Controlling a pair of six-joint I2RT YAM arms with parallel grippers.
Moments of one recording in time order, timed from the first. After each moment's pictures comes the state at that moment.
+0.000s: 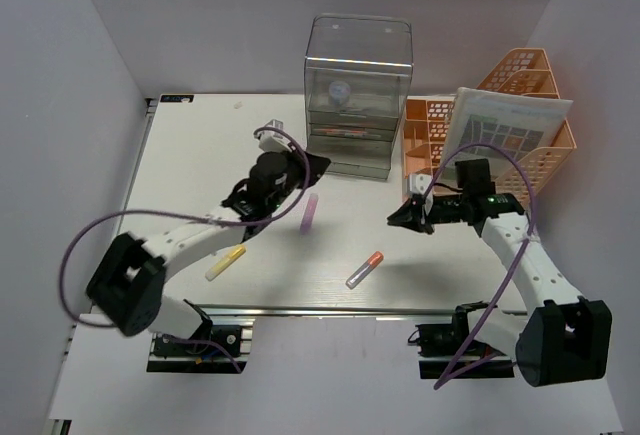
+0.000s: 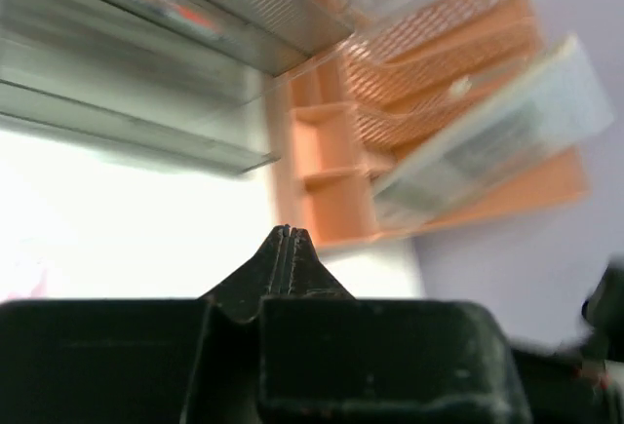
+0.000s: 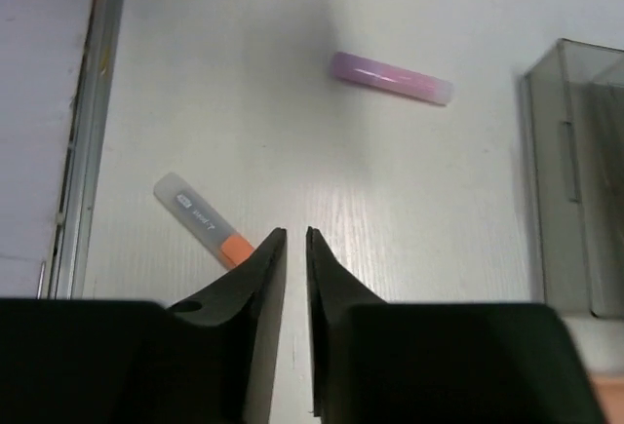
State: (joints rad) left arm -0.70 1.46 0.86 0.43 -0.16 -0.97; right arm 0.15 1.10 0.82 -0.65 -1.15 -1.06
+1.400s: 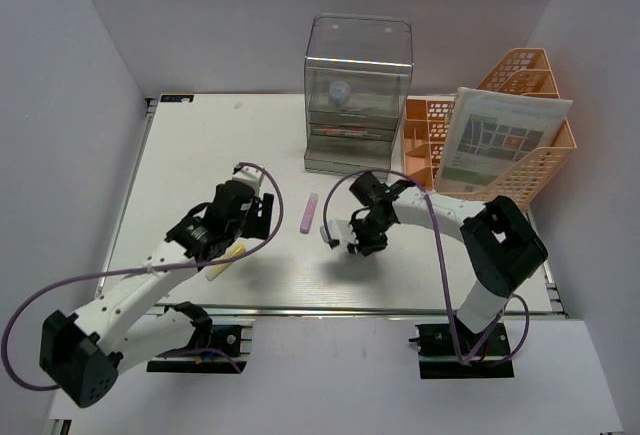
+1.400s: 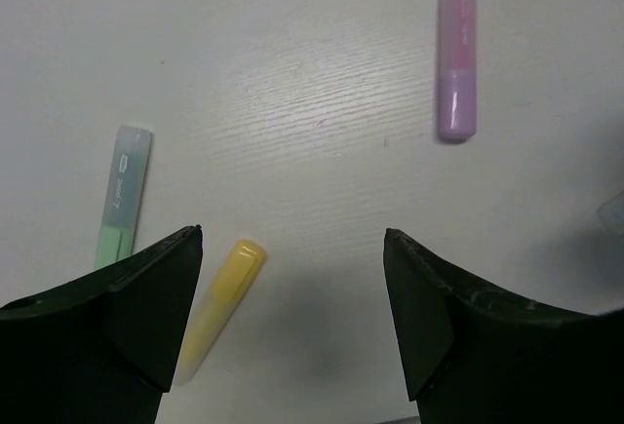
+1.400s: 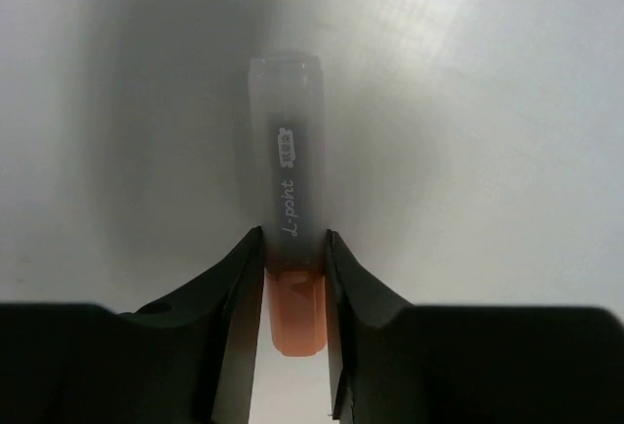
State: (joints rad) left arm -0.62 0.94 0.75 -0.51 -0.31 -0.22; right arm 0.73 1.67 0.99 -0.71 -0.41 -1.21
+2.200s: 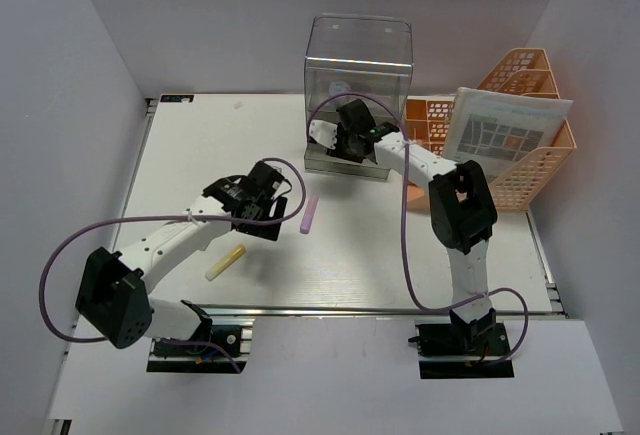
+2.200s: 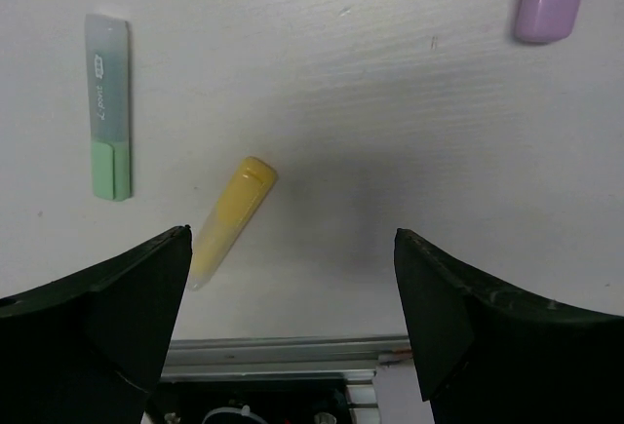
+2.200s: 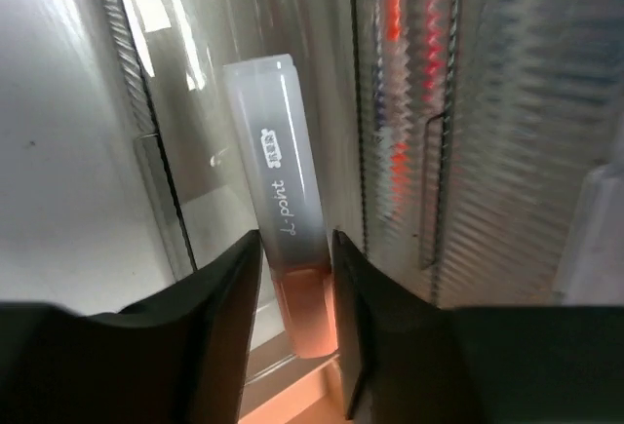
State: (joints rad) left arm -0.64 1.33 1.01 -0.86 -0.31 -0.30; right arm 0.58 2.06 1.68 -0.44 0.05 -0.94
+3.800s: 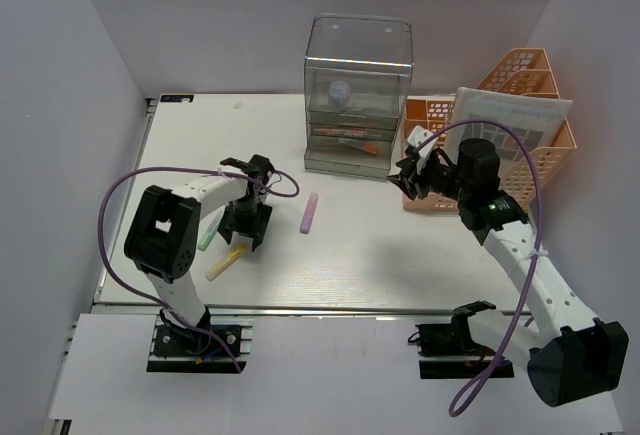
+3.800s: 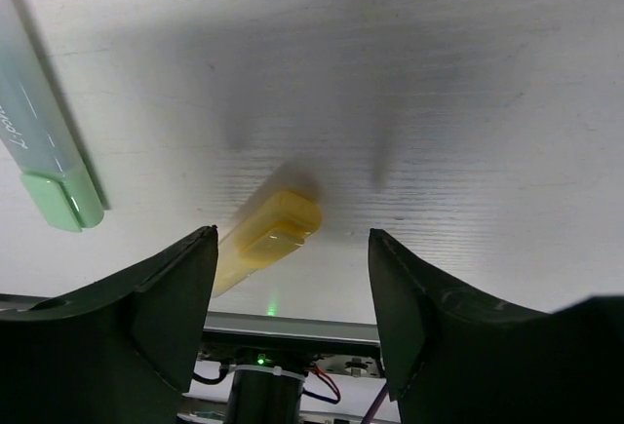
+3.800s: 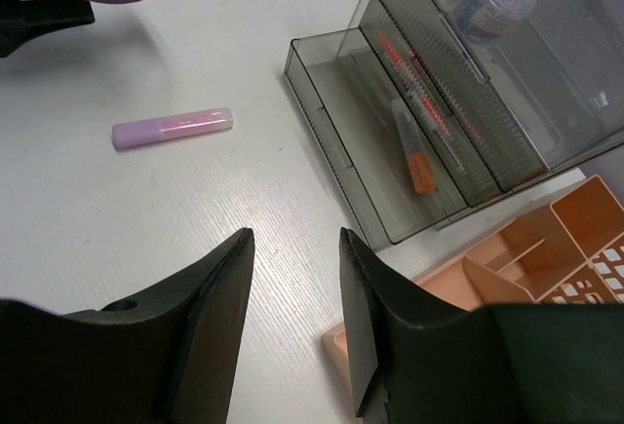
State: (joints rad) left arm -0.41 1.76 1.12 -0.97 -0.15 -0.17; right arm 0.30 1.02 0.88 -0.20 -0.60 -0.46
